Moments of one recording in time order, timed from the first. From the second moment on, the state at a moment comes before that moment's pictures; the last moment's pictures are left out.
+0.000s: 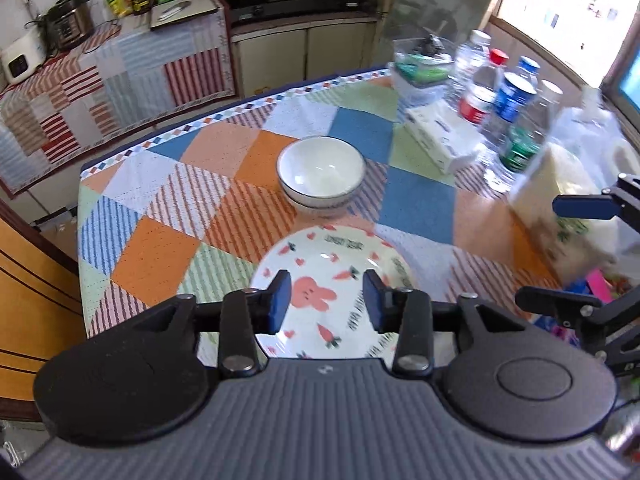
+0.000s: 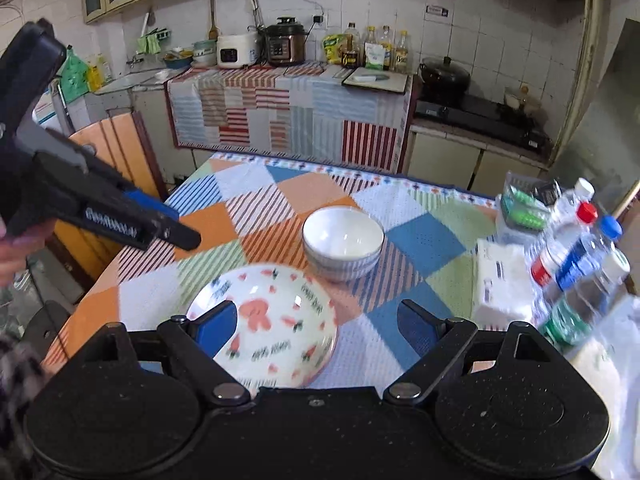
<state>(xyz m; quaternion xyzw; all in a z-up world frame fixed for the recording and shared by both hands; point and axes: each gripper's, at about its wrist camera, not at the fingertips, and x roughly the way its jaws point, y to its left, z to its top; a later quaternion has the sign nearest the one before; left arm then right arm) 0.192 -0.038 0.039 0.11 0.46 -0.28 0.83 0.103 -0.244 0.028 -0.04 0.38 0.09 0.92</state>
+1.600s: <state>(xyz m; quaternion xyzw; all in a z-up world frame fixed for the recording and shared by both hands) 0.110 -0.097 -0.129 0.10 0.57 -0.31 0.75 0.037 -0.232 -0.166 -0.05 0.49 0.14 0.86</state>
